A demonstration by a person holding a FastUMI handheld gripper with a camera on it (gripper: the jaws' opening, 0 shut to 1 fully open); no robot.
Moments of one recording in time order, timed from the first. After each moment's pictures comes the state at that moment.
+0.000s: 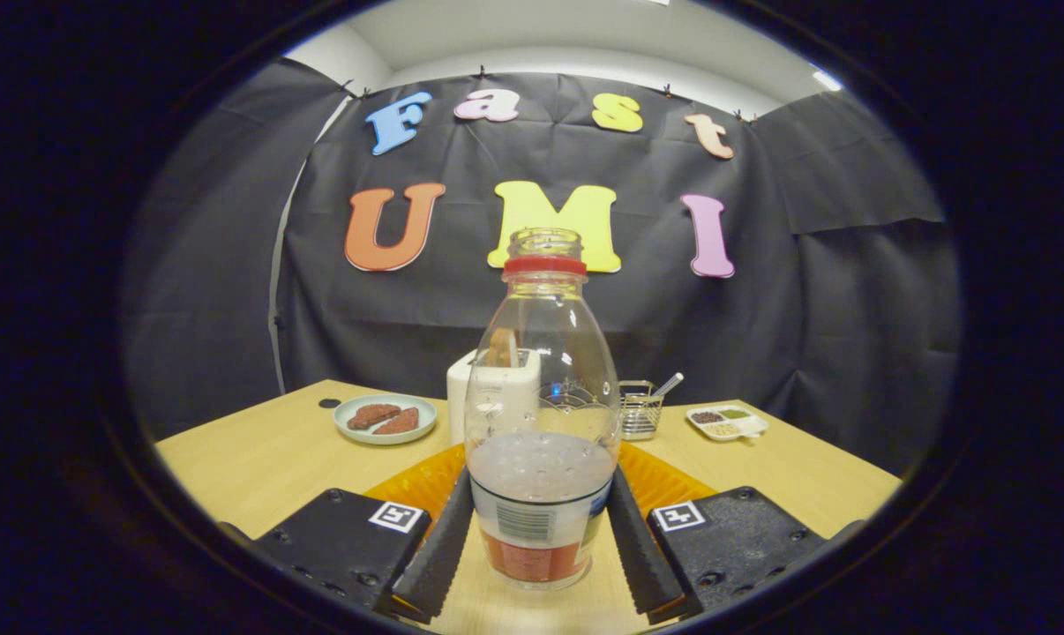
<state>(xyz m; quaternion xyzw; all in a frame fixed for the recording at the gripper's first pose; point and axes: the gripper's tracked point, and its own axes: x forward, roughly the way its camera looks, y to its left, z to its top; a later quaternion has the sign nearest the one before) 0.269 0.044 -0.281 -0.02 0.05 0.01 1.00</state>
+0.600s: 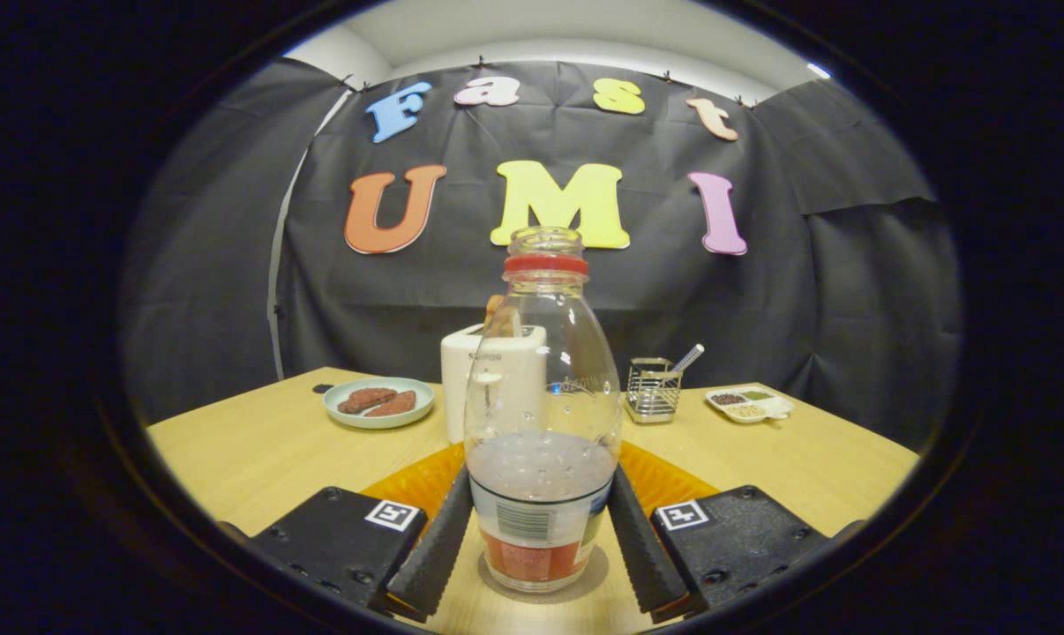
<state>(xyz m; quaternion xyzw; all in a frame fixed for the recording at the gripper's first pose) 0.301 0.039 -0.331 -0.01 0.05 0.02 1.00</state>
